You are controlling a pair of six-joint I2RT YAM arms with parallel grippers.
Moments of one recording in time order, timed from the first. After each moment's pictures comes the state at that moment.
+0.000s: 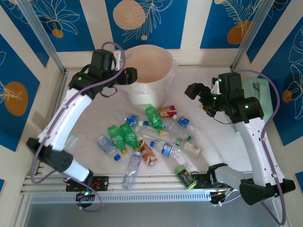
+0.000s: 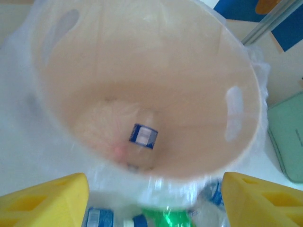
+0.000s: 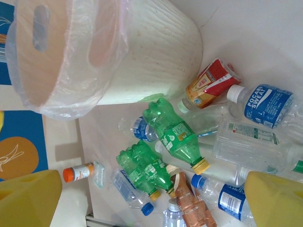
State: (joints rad) left arm -0.50 1.47 1.77 -0.87 0.07 -0.38; right arm 0.24 1.10 1.46 -1.12 -0.31 0.84
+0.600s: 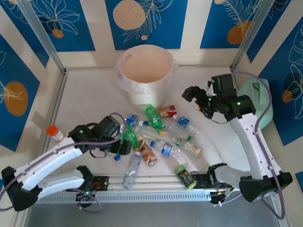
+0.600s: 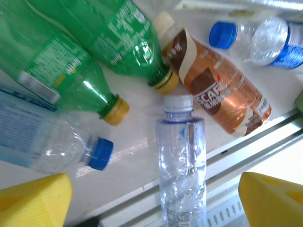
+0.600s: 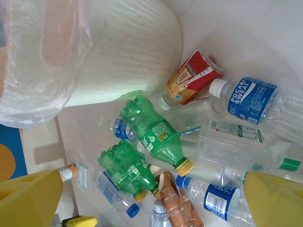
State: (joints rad) left arm -0.87 0.99 0.92 -1.10 0.08 -0.58; right arm 0.26 1.14 1.38 -1.09 -0.28 0.83
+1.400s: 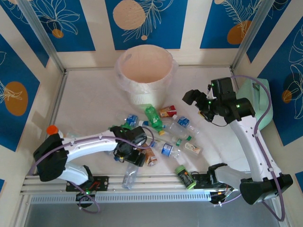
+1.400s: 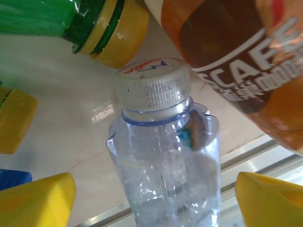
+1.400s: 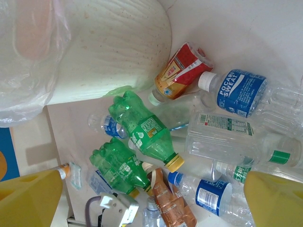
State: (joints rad) left arm -1.04 1.44 0.87 -0.93 0.15 -0.59; right arm 0.24 1.11 1.33 -1.09 -0.28 0.84
